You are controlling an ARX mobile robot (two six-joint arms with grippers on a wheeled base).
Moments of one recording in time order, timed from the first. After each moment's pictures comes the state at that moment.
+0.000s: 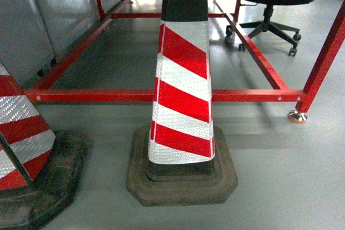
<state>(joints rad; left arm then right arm) 0.00 0.01 0.01 -0.01 0.00 -0.01 0.00 0.01 0.01 -0.01 0.00 -0.01</state>
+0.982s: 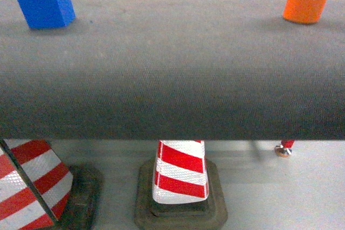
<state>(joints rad) 0.00 0.01 0.01 0.00 0.00 0.00 0.00 0.01 0.01 -0.01 0.00 0.00</state>
